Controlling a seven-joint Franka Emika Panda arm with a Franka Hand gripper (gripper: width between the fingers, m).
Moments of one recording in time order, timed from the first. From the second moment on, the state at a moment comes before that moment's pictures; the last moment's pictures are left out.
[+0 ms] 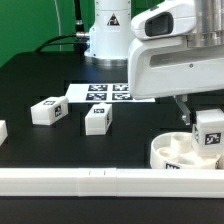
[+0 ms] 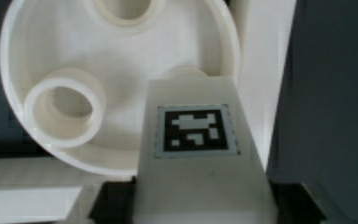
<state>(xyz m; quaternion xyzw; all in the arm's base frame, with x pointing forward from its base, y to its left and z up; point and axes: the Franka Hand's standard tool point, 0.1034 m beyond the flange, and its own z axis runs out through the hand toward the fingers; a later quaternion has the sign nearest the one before) 0.655 0.096 0.084 -1.00 0.05 -0.04 0.06</state>
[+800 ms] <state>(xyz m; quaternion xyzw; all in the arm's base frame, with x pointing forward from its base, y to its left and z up) 0.653 0.095 0.083 -0.93 0.37 -0.01 0.08</state>
